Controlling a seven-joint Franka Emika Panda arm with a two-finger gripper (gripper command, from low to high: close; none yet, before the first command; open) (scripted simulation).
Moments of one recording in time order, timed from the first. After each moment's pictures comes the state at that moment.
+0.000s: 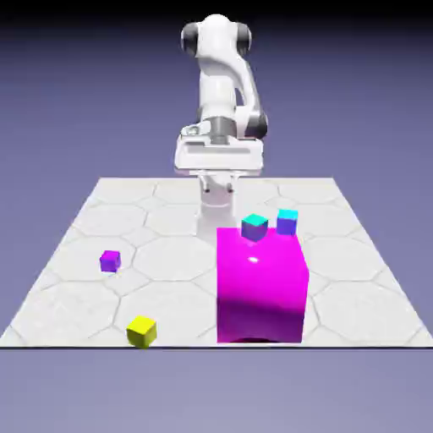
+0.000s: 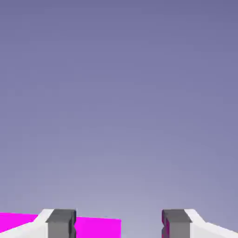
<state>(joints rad) 0.00 -0.53 -0.04 -2.79 0.03 3.00 0.74</state>
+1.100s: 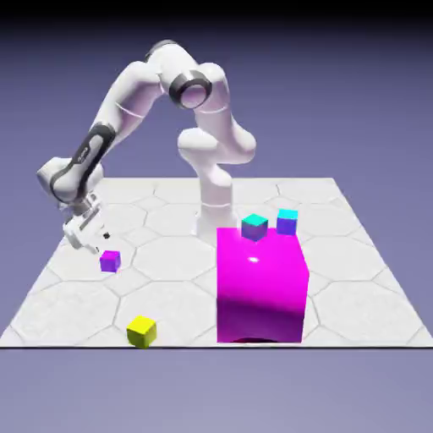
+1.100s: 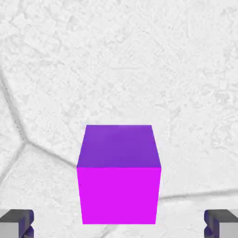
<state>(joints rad) -0.22 0.61 -0.85 -2.36 0.88 2.08 0.72</state>
